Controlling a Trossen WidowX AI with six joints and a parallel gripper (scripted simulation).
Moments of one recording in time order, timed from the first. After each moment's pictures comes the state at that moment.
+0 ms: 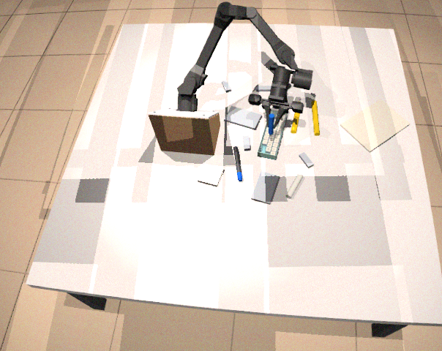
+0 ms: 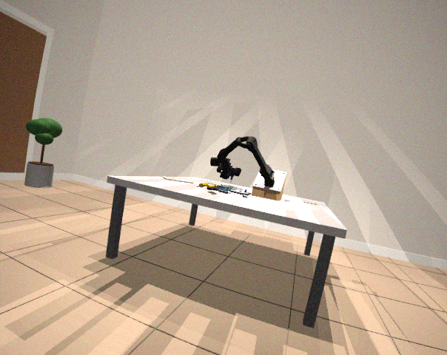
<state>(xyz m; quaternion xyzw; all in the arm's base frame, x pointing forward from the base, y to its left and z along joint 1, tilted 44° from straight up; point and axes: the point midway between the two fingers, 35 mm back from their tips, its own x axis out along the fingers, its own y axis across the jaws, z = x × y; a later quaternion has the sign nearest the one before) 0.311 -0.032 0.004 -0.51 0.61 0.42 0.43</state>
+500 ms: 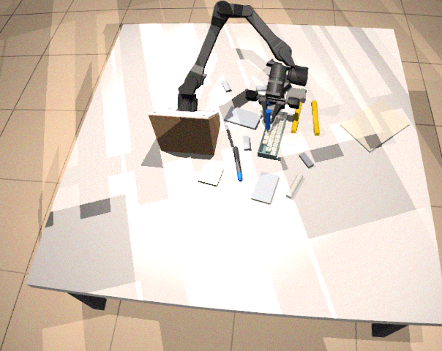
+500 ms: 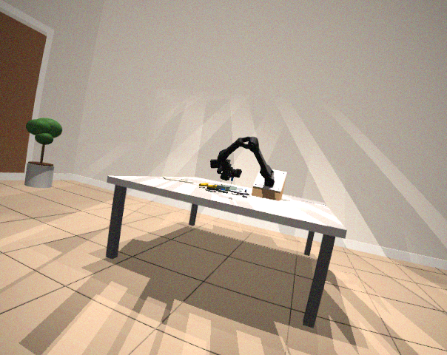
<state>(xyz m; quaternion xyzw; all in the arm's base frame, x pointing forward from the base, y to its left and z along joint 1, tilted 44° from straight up) 0.298 -0.007 0.016 -0.51 0.61 0.42 0.43</state>
